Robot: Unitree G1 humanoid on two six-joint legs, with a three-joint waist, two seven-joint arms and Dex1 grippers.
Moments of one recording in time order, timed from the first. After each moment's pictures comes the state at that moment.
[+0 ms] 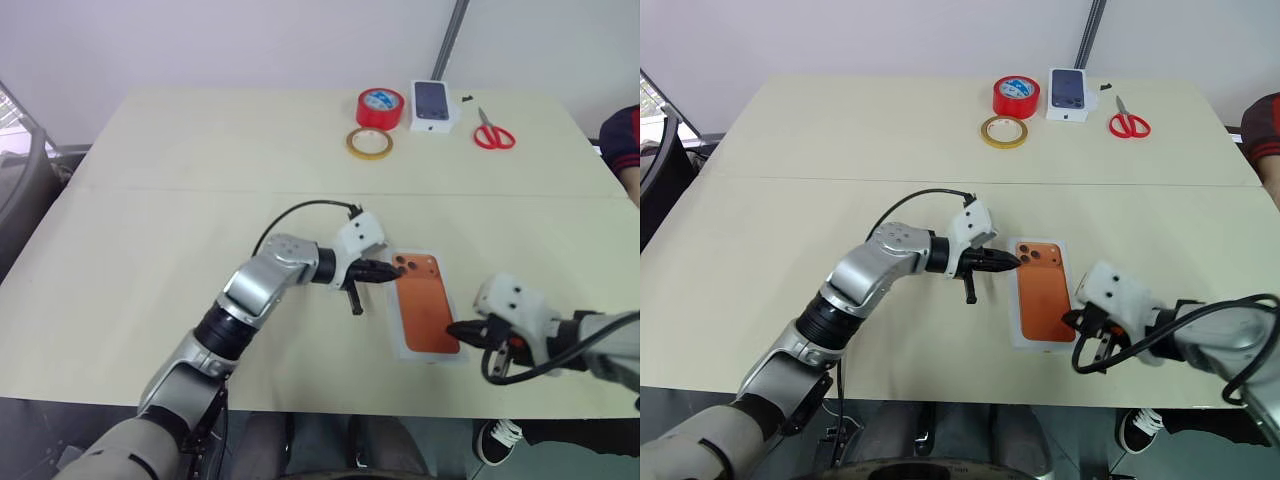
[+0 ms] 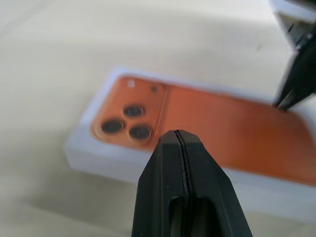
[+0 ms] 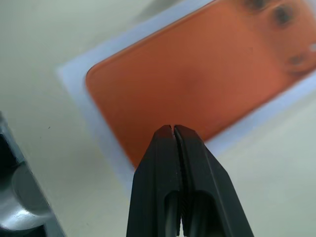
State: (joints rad) left arm -0.70 0.18 -0.46 0.06 -0.18 0.66 -0.87; right arm 0.20 -1.11 -0.24 -0.82 0.56 0.99 0.77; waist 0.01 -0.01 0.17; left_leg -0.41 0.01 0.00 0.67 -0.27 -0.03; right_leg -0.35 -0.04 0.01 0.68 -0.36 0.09
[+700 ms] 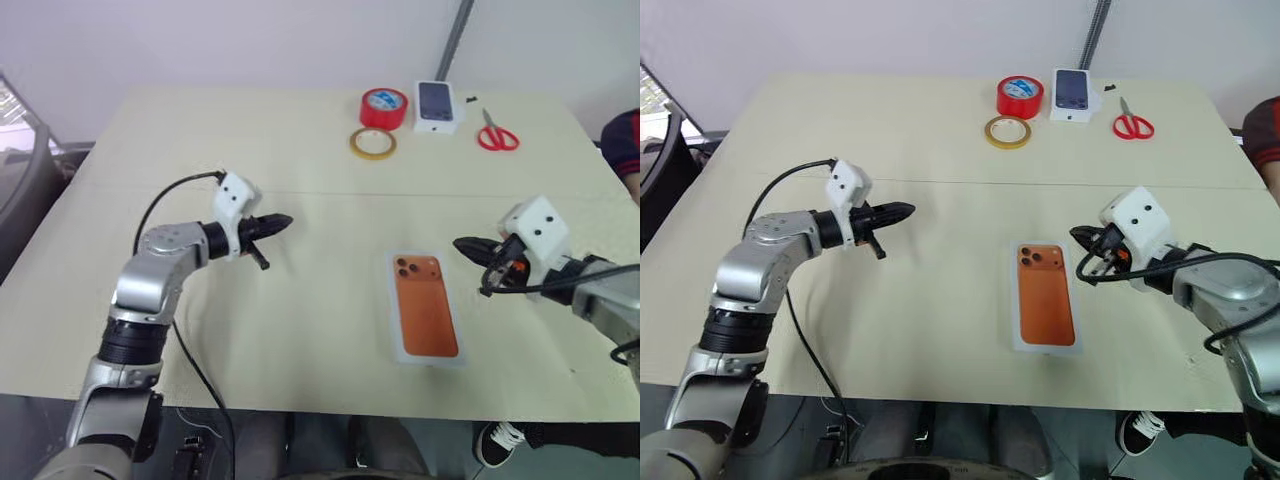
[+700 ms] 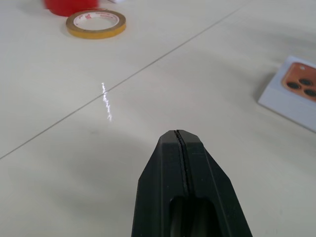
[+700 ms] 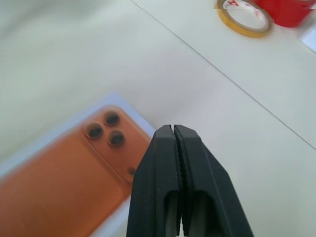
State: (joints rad) left arm -0.50 0.52 0.02 -0.04 -0.30 0.57 -0.85; right arm -0.16 -0.87 -0.28 -0.53 0.51 0.80 0.64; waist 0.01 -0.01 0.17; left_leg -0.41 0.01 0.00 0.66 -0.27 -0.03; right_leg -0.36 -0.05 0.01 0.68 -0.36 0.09
